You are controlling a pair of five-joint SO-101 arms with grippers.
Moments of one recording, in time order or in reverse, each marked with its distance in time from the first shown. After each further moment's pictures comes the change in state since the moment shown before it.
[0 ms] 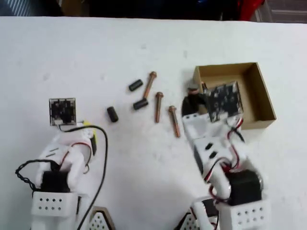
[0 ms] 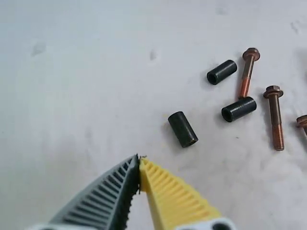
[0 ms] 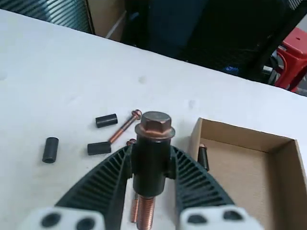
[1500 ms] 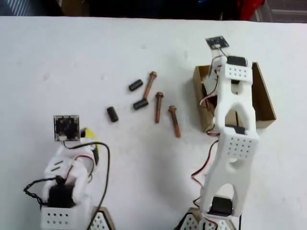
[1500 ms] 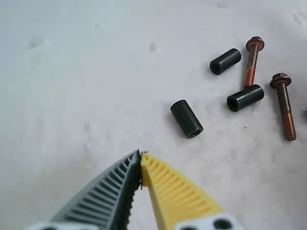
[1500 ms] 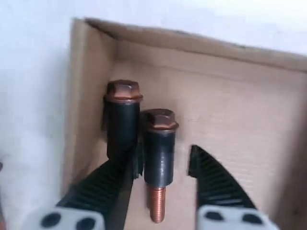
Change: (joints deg) left arm -0.3 -25.0 16.7 2.5 0.0; right arm 18.6 110.2 -74.5 14.2 14.9
